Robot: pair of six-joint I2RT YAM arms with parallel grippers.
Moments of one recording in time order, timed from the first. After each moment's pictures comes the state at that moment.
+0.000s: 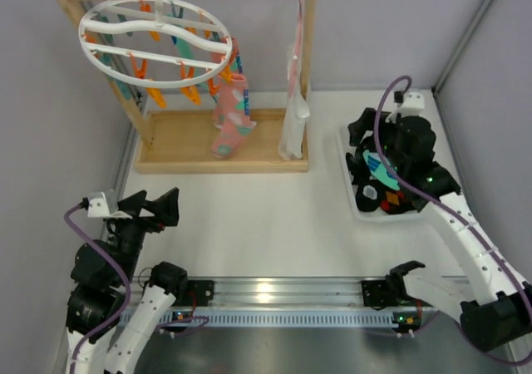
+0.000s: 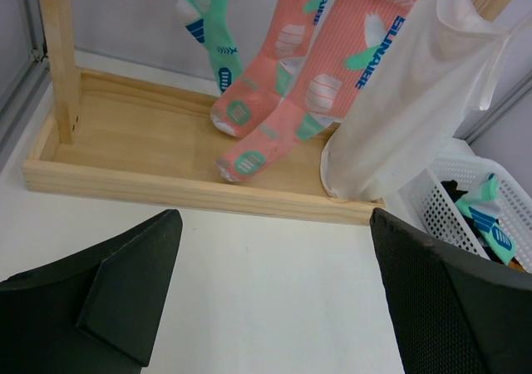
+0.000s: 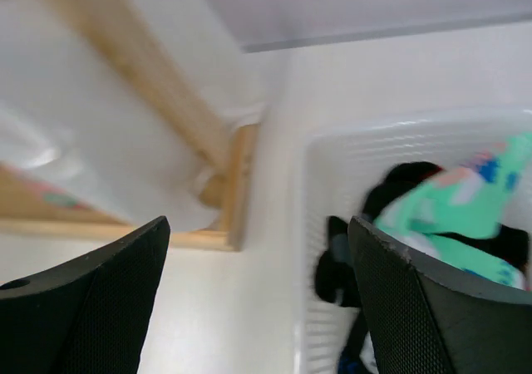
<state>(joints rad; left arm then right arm) -0.38 0.13 0.84 -0.64 -0.26 -0.35 0.27 1.04 1.02 -0.26 0.16 0.33</state>
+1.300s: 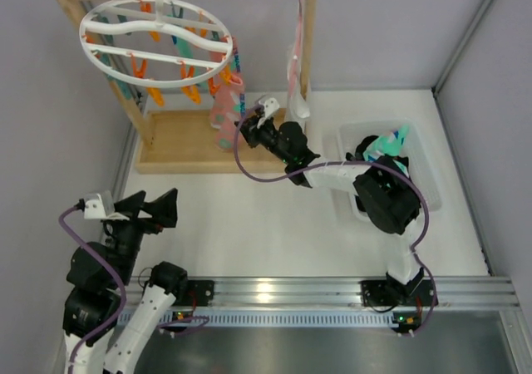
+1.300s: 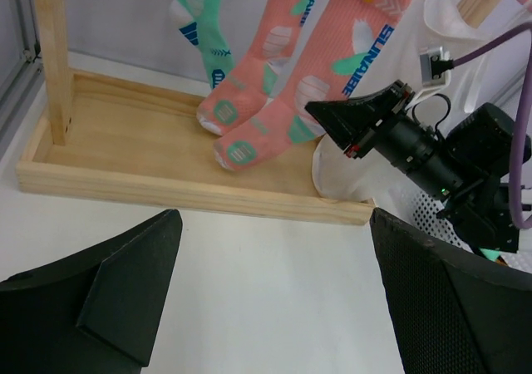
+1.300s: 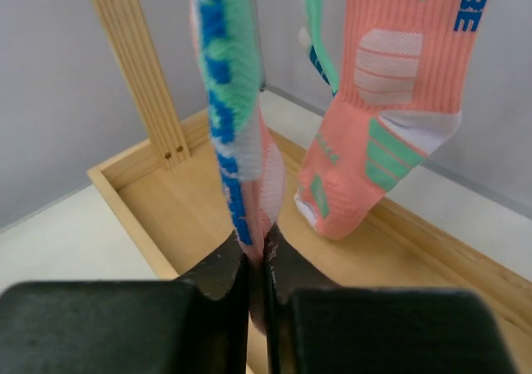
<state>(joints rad) -0.38 0.11 0.86 -0.66 -0.26 -0.36 0.78 2.01 1.33 0.81 -0.08 0.09</state>
